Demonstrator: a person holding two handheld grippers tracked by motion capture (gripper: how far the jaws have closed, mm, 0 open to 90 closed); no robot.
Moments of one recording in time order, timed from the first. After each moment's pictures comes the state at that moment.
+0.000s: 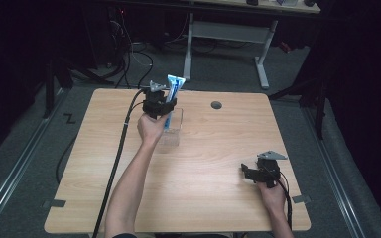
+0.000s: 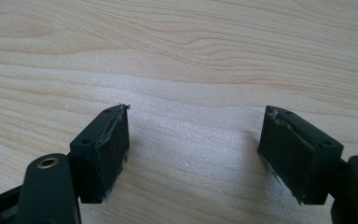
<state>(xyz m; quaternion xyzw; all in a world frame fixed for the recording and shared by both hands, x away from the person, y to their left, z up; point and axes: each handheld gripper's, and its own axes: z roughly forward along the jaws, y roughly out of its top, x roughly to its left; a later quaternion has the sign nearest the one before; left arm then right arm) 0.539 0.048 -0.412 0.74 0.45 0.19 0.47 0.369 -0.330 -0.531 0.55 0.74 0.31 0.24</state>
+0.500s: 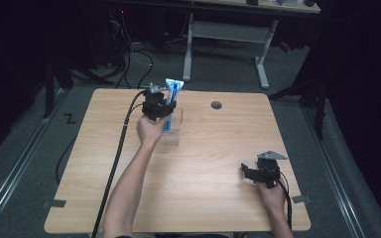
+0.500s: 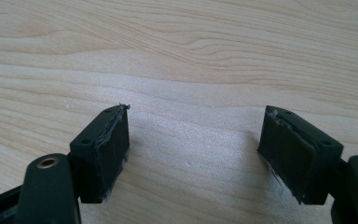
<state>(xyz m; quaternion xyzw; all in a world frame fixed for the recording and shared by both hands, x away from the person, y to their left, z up) 0.535 0.050 -0.416 0.74 0.45 0.19 0.46 0.369 -0.330 -0.531 0.55 0.74 0.31 0.24</state>
